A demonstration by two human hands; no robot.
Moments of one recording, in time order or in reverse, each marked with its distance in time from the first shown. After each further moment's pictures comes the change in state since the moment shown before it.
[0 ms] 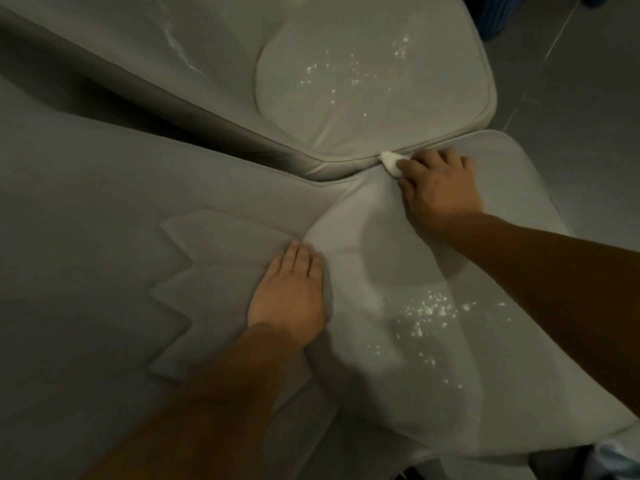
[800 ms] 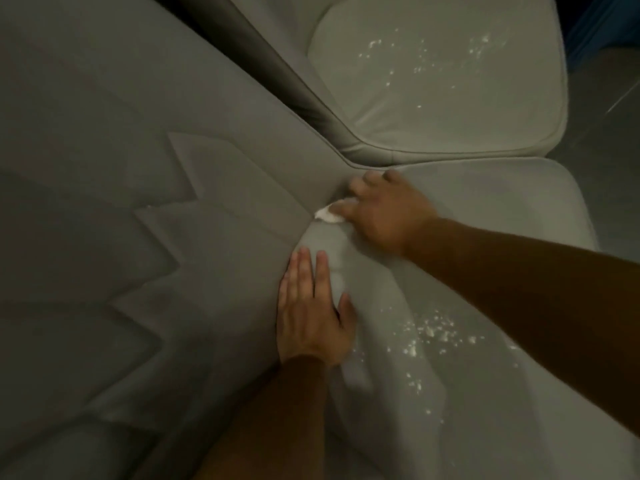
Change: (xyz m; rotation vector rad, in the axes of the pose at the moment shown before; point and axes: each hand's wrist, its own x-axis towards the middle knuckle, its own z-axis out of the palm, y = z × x) left_hand 0.002 0.075 0.096 -0.527 0.452 -0.412; right_hand 0.014 -0.091 0.006 -0.219 -0.304 -0.782
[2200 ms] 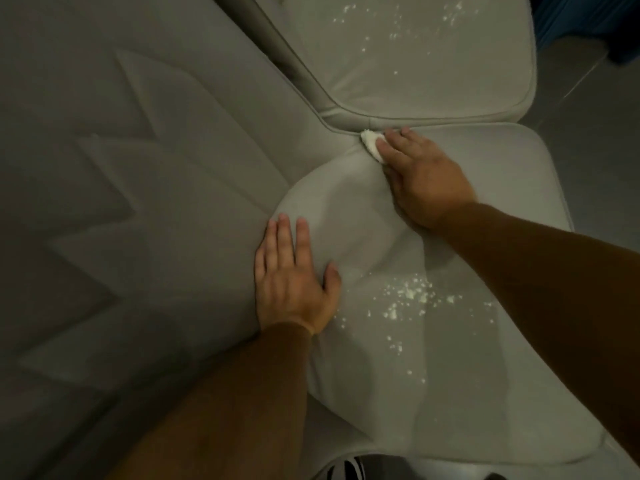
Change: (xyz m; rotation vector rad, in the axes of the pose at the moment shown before) left_hand 0.002 0.003 0.008 0.054 0.104 0.007; right_hand -0.058 0.041 0.042 0.258 0.280 0.346
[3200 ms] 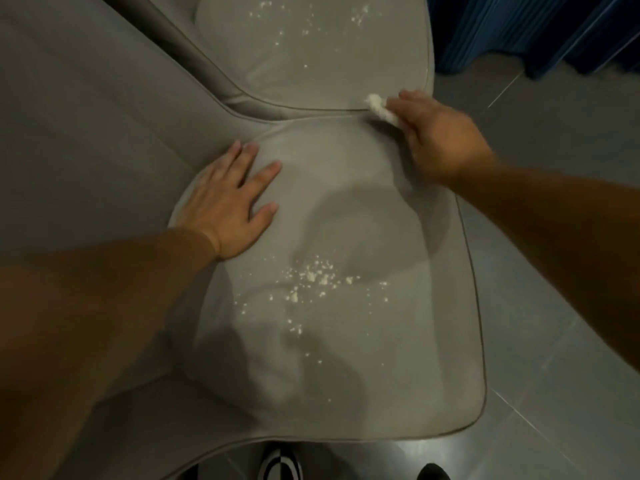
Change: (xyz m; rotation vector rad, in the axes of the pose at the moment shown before) left_hand 0.086 0.029 -0.022 0.104 -0.179 0.440; right_hand -0.047 0.105 -0.095 0.075 -0.110 0.217
